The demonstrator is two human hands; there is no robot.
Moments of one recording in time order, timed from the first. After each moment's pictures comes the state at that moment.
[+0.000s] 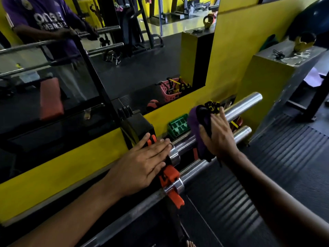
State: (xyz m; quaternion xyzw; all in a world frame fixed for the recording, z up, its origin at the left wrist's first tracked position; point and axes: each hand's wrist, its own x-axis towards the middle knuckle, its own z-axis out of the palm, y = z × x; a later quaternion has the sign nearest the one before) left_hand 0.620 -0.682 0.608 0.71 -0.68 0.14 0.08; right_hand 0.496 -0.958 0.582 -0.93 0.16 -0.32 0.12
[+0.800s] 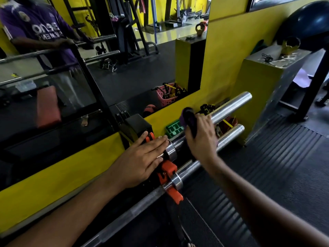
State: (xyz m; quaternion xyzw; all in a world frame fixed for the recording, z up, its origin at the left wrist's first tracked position) left_hand 0.623 -0.680 0.609 0.71 -0.69 0.11 0.11; right_hand 0.503 -0.896 0.578 -0.86 0.28 -0.36 0.23
